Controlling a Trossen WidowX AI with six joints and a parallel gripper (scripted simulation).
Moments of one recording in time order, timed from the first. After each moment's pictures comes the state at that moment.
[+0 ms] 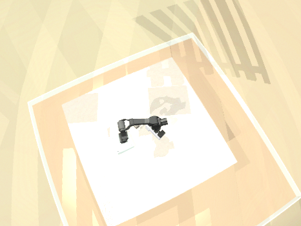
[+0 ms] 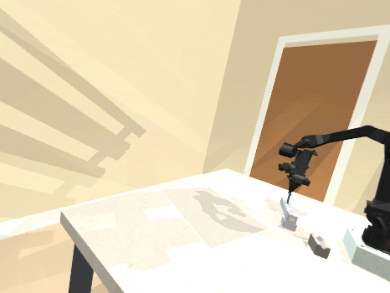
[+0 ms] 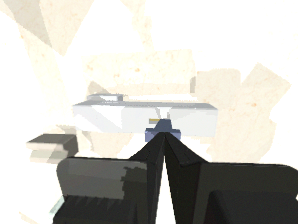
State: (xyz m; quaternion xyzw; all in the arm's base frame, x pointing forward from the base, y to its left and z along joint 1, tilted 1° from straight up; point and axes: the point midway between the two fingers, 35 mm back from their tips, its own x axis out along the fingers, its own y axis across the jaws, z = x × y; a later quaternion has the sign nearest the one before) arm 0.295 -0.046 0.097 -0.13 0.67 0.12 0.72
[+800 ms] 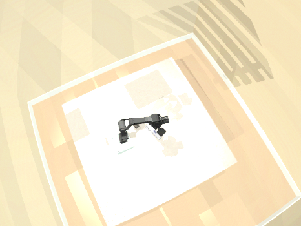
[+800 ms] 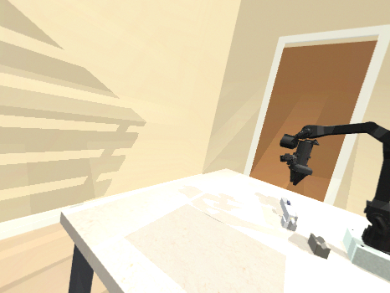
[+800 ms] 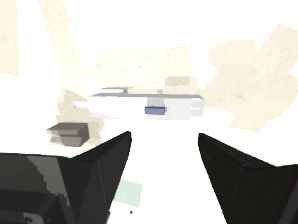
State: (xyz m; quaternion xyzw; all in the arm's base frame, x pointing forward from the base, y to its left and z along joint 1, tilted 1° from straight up) arm 0.296 -0.049 0.145 -0.12 0.68 0.12 0.71
